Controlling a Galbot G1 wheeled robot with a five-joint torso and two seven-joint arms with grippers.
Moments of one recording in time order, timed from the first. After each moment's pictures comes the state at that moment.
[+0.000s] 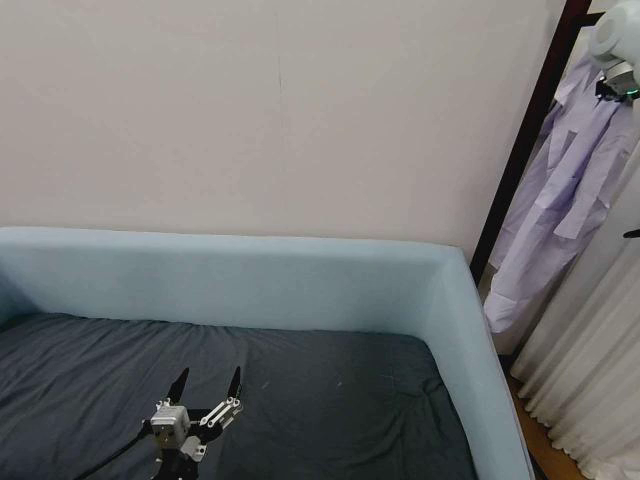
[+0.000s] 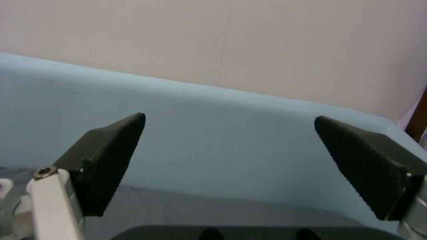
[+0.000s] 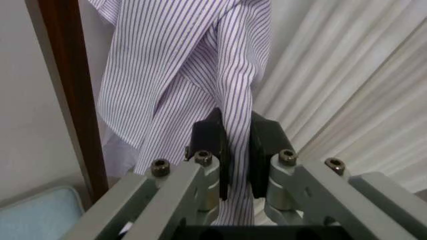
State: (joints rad) left arm 1.72 -1.06 -0.37 -2.23 -0.39 -0.26 -0.34; right arm -2.03 -1.00 1.58 0.66 2.10 -0.74 0.85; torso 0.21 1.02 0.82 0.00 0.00
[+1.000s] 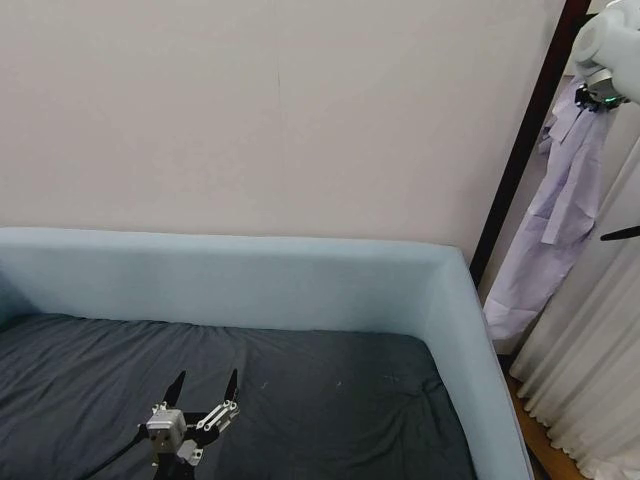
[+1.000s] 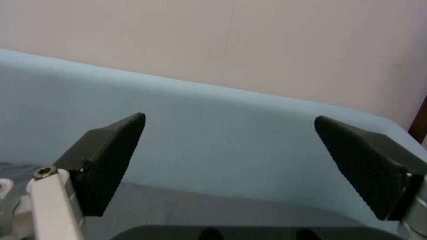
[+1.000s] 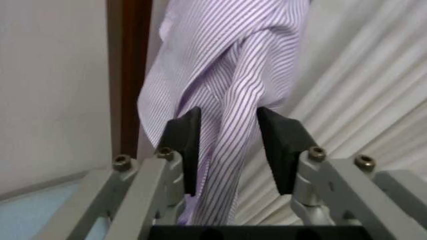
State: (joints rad) left arm 1.74 -1.07 -0.38 -2.24 -0.39 -0.28 -0.35; right arm -2.07 -1.01 1.63 0.70 1.96 -0.73 0.71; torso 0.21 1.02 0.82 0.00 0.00
